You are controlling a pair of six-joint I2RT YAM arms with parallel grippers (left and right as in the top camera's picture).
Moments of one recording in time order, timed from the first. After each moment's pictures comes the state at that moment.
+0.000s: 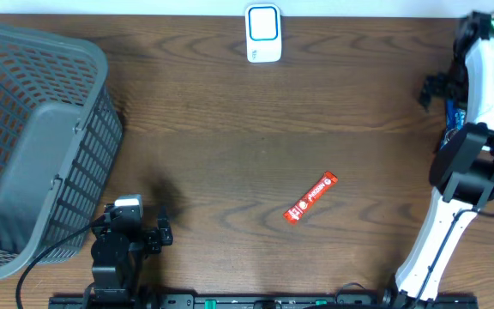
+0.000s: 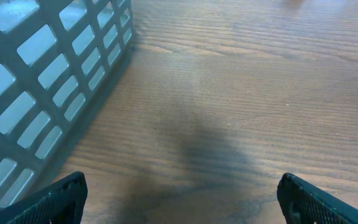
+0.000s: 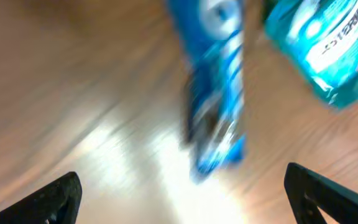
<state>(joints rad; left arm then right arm) -0.03 0.01 0.16 -0.67 -0.06 -0.05 -0.24 2.36 2.34 -1.55 0.23 0.24</state>
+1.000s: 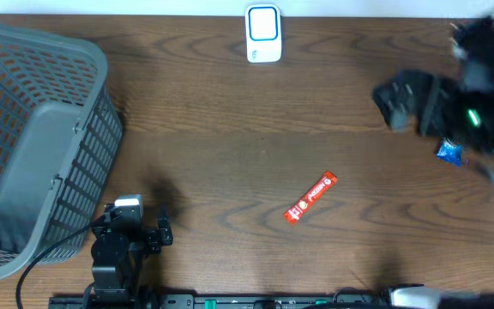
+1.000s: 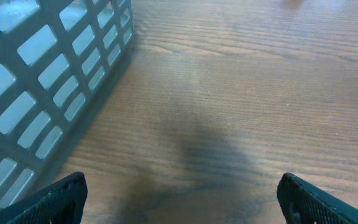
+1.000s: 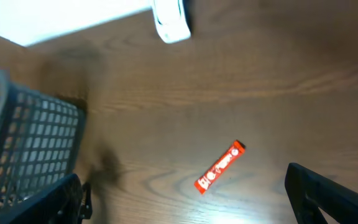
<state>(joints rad) -0.03 0.01 0.16 -0.67 -0.06 -0.05 0.12 1.47 2.34 -1.69 -0.24 0.33</state>
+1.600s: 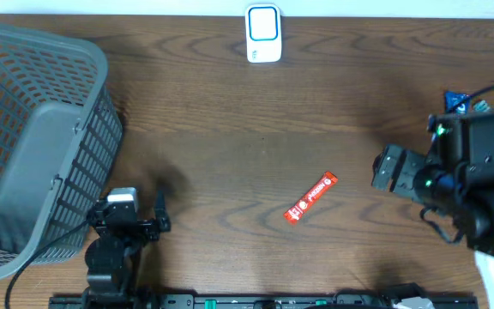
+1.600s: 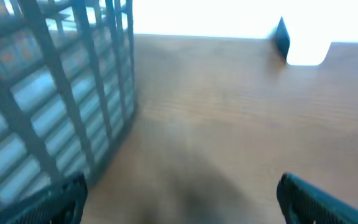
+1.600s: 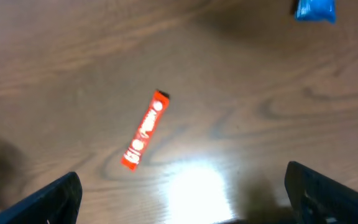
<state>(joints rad) -0.03 0.01 0.16 -0.45 -0.06 -0.05 0.18 1.08 1.43 -1.42 0.05 0.50</state>
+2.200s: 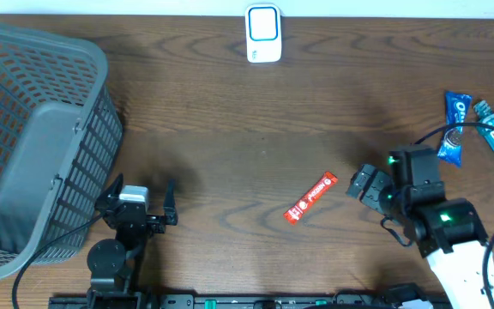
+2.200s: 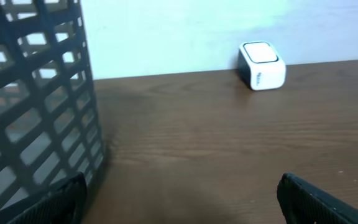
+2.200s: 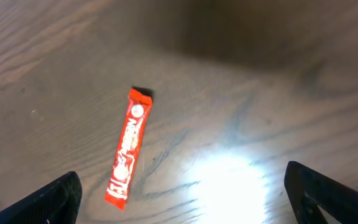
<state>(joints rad) -0.03 0.01 0.05 -0.17 0.08 0.05 0.21 0.98 0.84 -0.98 0.06 0.74</state>
